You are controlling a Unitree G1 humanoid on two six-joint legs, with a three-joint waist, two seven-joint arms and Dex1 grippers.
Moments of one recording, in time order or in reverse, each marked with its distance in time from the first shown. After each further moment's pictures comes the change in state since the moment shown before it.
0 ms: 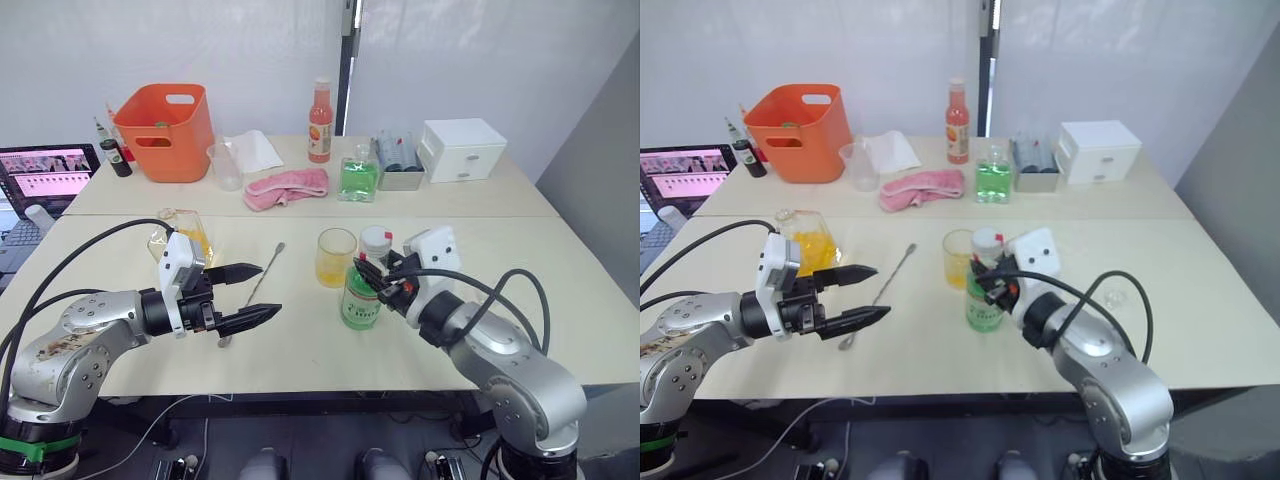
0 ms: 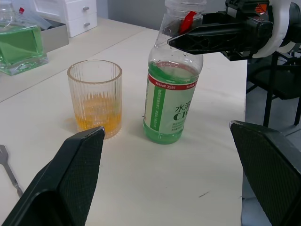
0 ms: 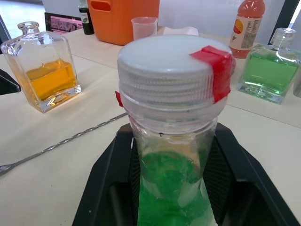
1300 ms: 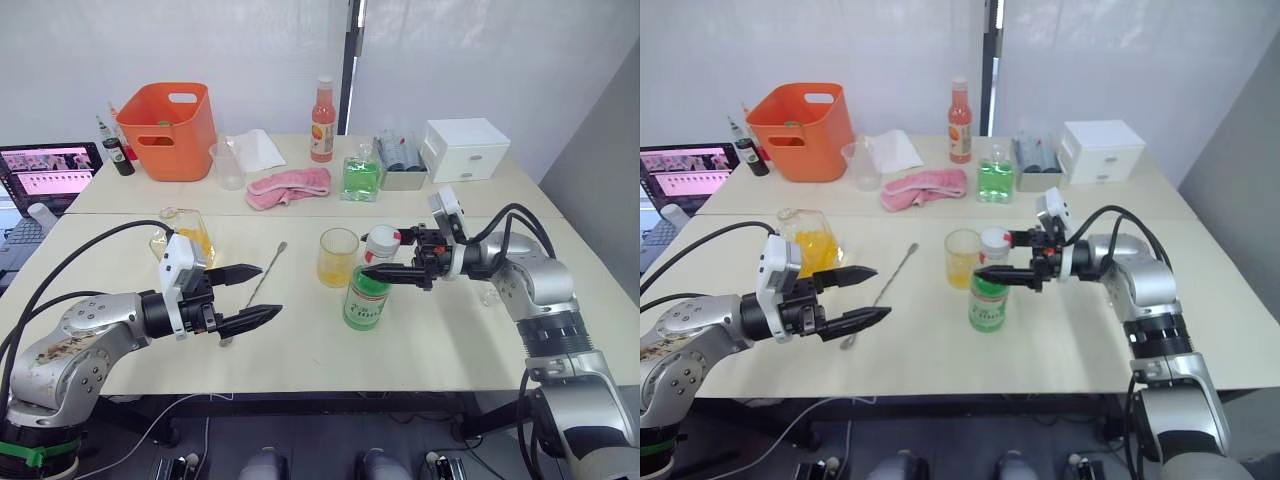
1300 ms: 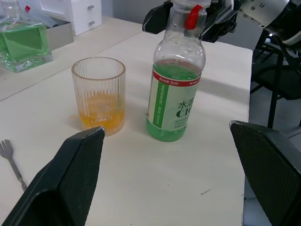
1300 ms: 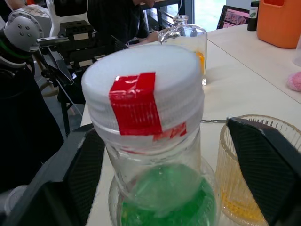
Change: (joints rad) left arm 0.015 -0.005 0.007 -0.023 -0.004 0.007 0.026; right arm -0.482 -0.314 0.039 1.044 0.120 -0.507 1.162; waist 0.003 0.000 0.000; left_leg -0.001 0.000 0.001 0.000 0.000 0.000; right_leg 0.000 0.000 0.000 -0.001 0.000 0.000
